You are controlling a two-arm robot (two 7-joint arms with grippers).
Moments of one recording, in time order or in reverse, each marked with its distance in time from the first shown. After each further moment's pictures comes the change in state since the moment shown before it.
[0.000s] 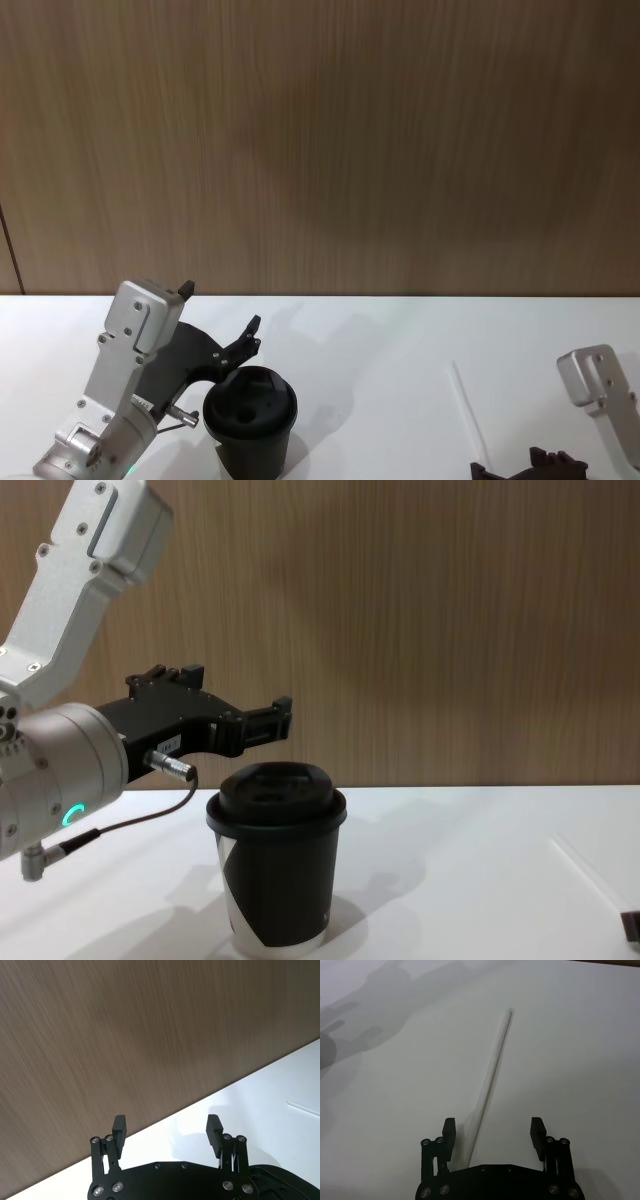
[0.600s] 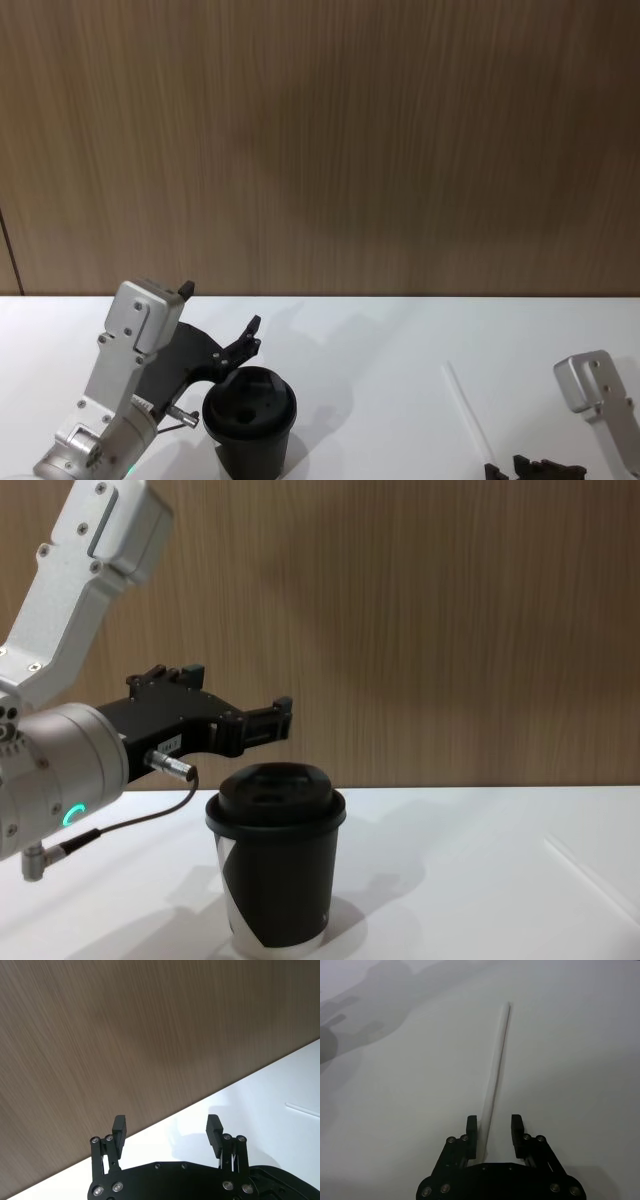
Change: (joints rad) left arm 0.000 0.000 0.000 0.000 0.000 0.000 0.000; right arm -0.014 -0.008 0.001 -0.010 -0.014 0.019 0.005
